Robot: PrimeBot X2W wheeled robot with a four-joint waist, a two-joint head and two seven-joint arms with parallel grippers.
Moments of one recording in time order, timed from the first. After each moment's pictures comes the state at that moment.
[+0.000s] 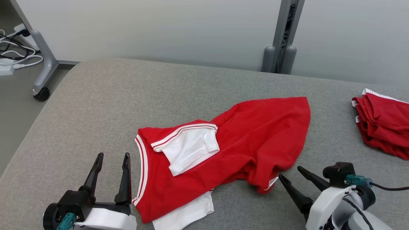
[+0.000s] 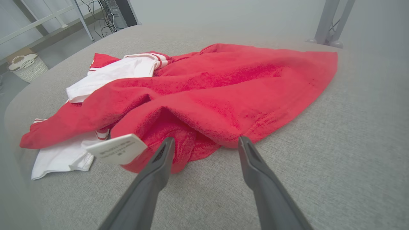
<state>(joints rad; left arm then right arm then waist) 0.01 0.05 -0.05 0.15 -0.19 -0.06 -0.26 -0.28 -0.38 0.63 0.43 0.65 0.13 -0.05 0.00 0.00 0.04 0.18</state>
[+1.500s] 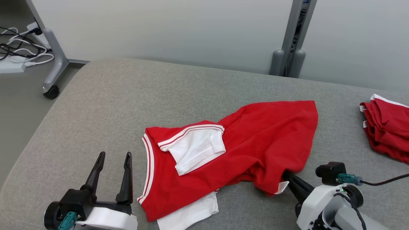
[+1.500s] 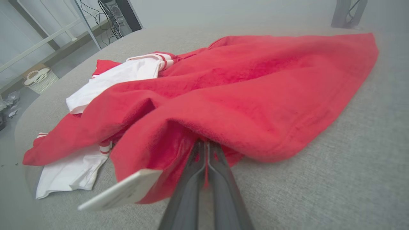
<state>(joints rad) 0.00 0.05 -0.05 0.16 -0.18 -0.07 -0.26 -0.47 -0.32 0.93 0.73 0.92 0.13 -0.26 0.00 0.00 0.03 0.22</state>
